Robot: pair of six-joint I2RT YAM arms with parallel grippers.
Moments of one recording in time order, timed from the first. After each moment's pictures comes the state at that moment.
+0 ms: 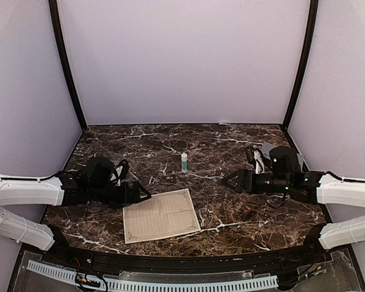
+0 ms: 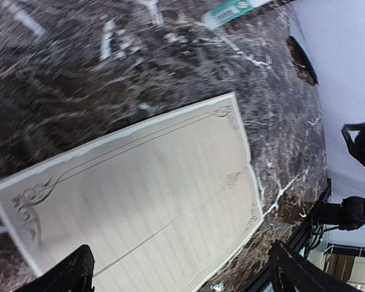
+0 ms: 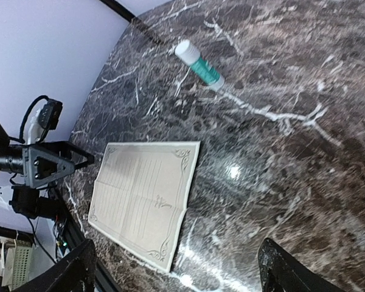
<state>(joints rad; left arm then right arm) -0.75 1.20 0.55 -0.08 0.24 -0.82 0.68 1.05 0.52 0.03 -0.28 0.61</state>
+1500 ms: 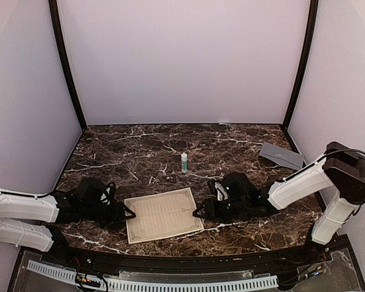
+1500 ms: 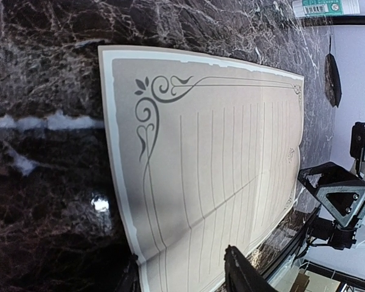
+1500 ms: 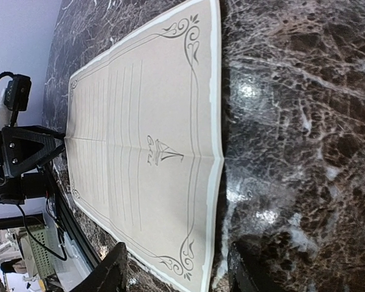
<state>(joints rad) -0.70 1.08 0.26 -0.03 0.26 -1.08 0.99 1.65 0.61 0.31 -0.28 0.96</state>
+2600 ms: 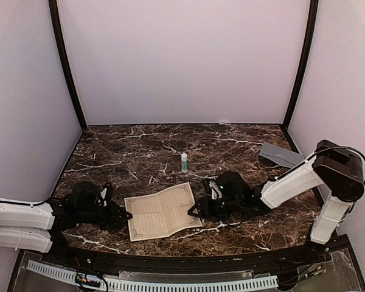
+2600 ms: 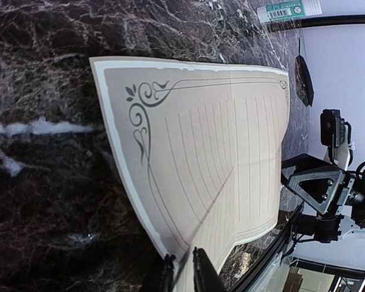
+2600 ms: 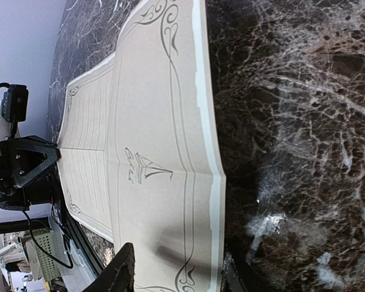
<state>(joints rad) -0.70 0.98 0.16 0.11 0.27 -1.10 0.99 1.74 0.67 0.36 -0.29 0.97</state>
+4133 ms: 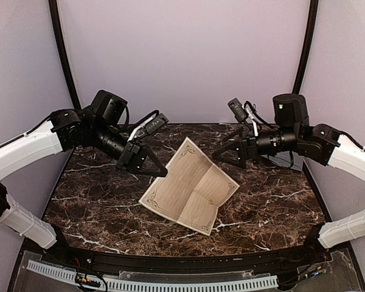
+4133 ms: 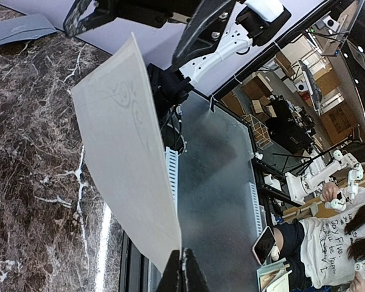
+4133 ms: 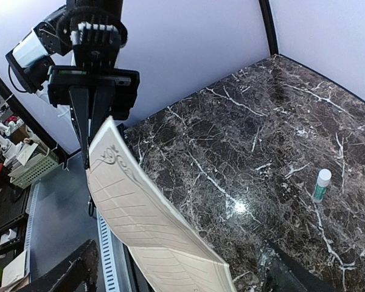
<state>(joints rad) -0.81 1.37 1.33 -0.68 0.94 -0.11 0.77 1.14 1.11 -0.36 -0.60 0.15</state>
